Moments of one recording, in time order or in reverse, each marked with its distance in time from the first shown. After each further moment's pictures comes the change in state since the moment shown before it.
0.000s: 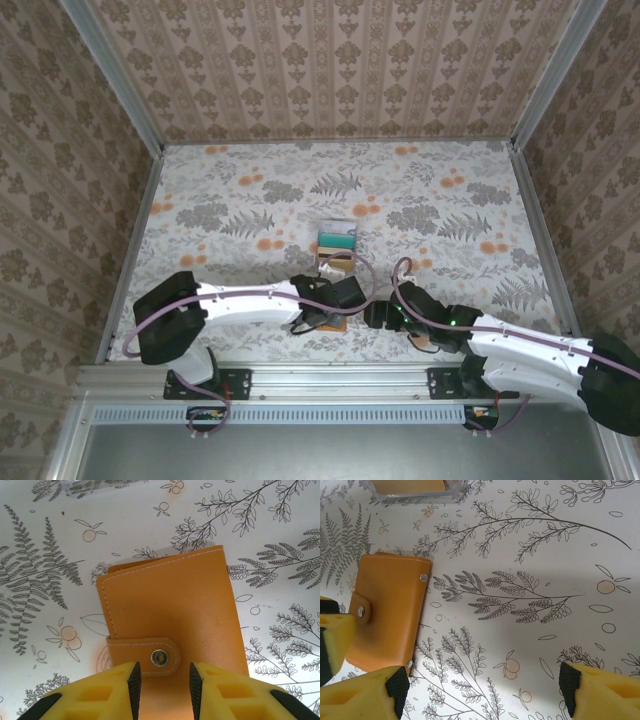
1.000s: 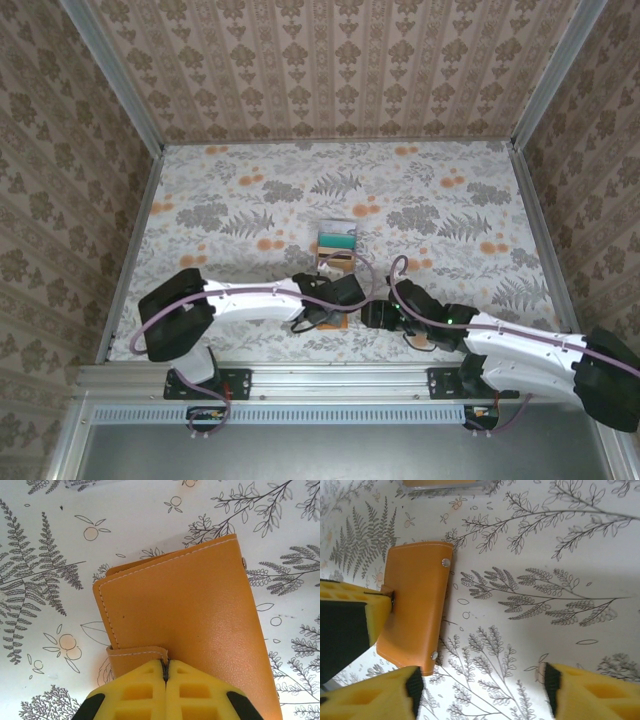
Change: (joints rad) left arm 0.034 0.003 -0.038 0.044 0.020 0.005; right arm -0.003 0.049 0.000 0.093 -0.087 0.010
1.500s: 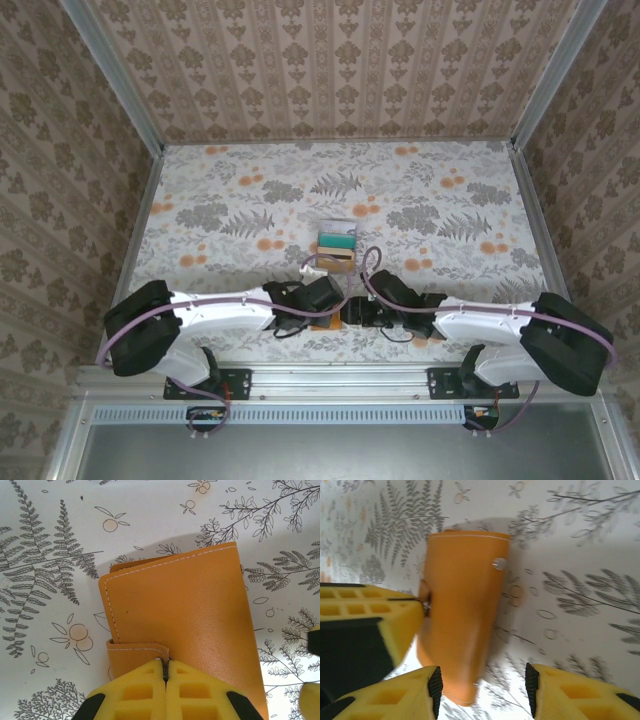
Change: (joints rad) left arm 0.035 -0.175 -0.197 0.183 0.052 -0.013; right arm 0.007 0.312 0.108 0.234 -0.183 0.037
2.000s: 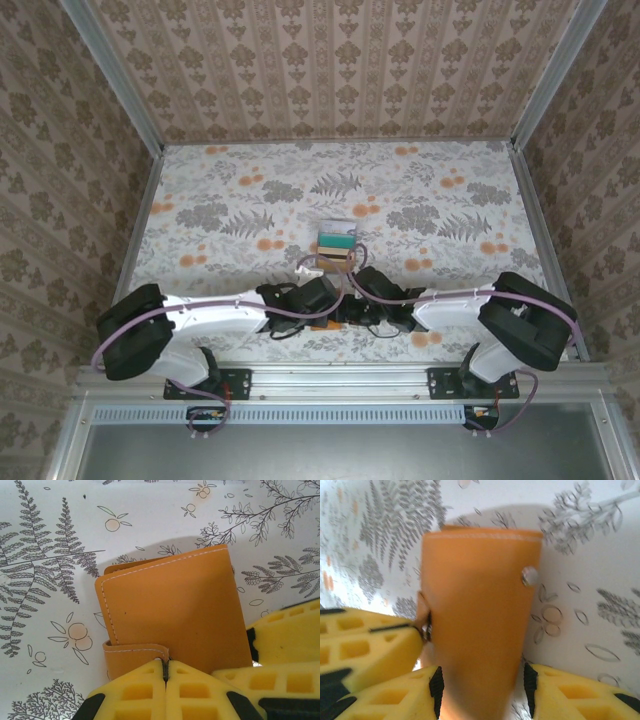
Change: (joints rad) left arm 0.013 -0.051 -0.058 0.060 0.017 -0.015; right arm 0.000 0.216 0.068 0.125 -0.080 0.052
